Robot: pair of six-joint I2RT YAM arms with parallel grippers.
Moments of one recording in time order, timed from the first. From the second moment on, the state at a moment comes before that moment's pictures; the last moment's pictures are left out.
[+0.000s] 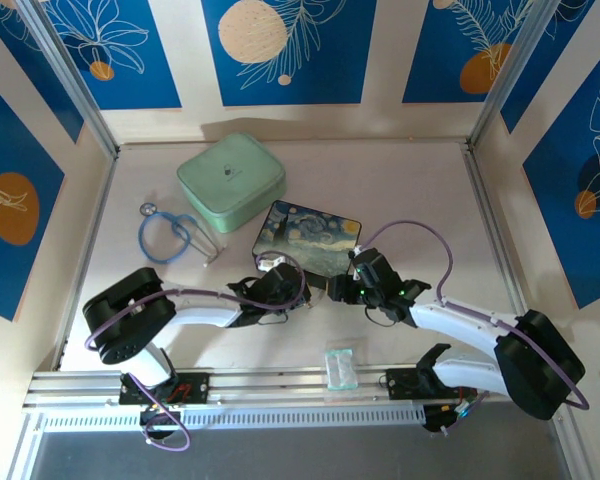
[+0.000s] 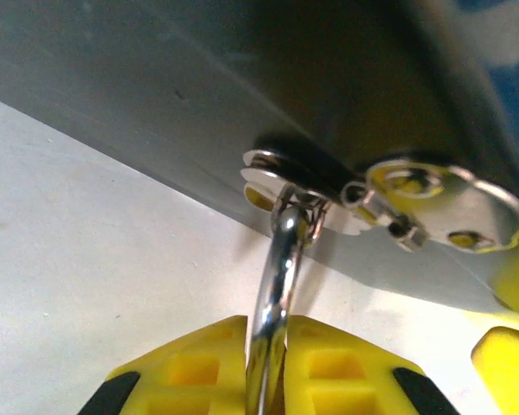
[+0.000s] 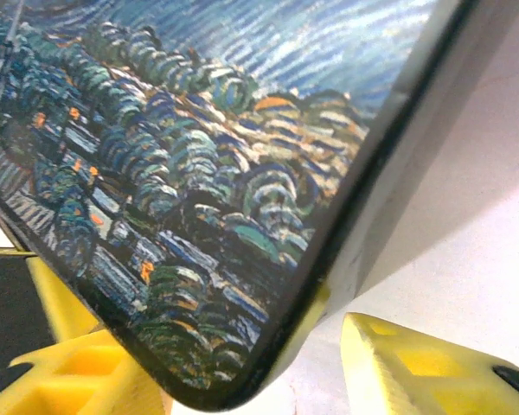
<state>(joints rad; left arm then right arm) -1.00 1.62 0.67 0.16 -0.09 -1.22 0.69 1.15 0.45 -0.15 -0.05 0.67</state>
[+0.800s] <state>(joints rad) -1.01 1.64 0.73 -0.06 -0.25 -1.06 0.70 1.18 0.45 -0.14 0.01 0.73</state>
